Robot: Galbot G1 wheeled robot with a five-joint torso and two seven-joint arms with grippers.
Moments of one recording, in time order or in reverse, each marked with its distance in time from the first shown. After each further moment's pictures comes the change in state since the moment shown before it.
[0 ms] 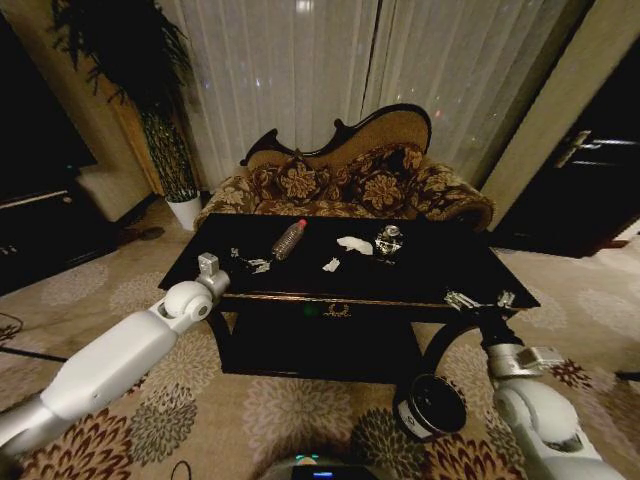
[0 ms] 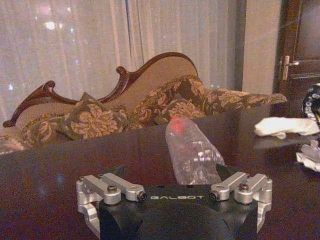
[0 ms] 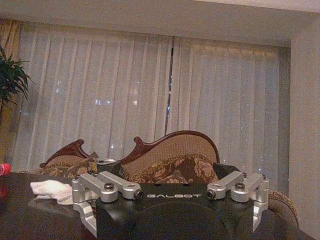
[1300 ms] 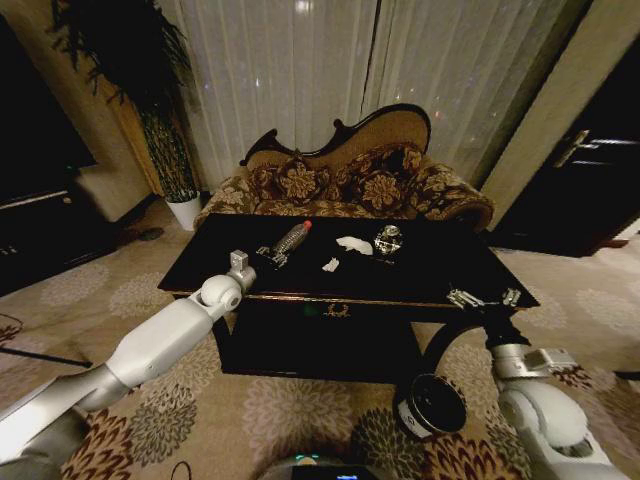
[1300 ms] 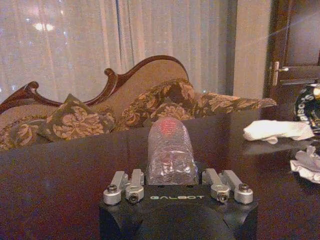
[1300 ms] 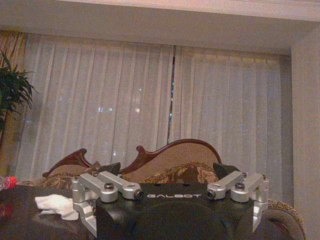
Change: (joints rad) left arm -0.064 -0.135 0.073 0.112 0.042 -0.025 0.002; right arm -0.020 -0.008 0.025 0.051 0.024 0.002 -0.002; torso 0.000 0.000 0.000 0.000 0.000
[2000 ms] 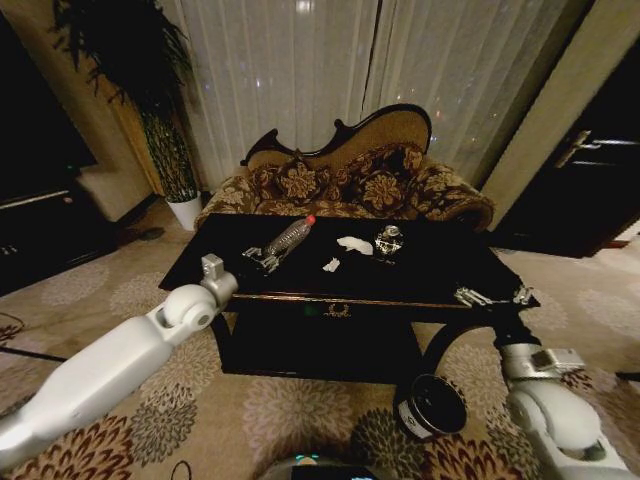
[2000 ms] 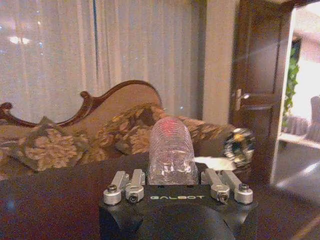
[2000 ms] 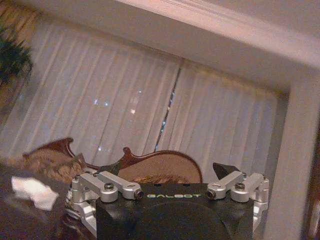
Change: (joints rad) left arm 0.260 0.255 -0.245 -0.487 -0.143 0.056 -0.022; right arm -0.040 -0.014 0.046 0.019 -0.220 0.028 0.043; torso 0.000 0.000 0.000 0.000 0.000
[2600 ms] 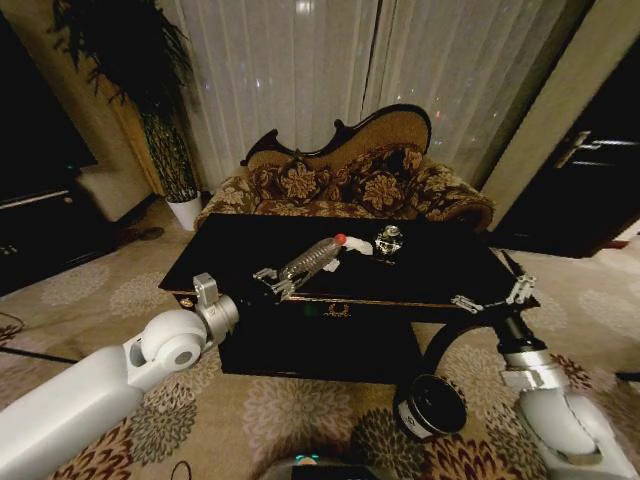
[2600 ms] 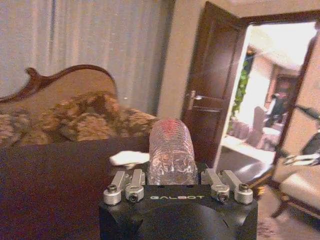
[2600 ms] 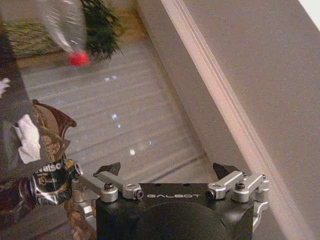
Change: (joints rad) left arm 0.061 0.063 -0.007 -0.228 -0.182 0.051 -0.013; right arm 0.023 0.017 0.029 -0.045 -0.877 0.261 0.122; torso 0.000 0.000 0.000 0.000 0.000
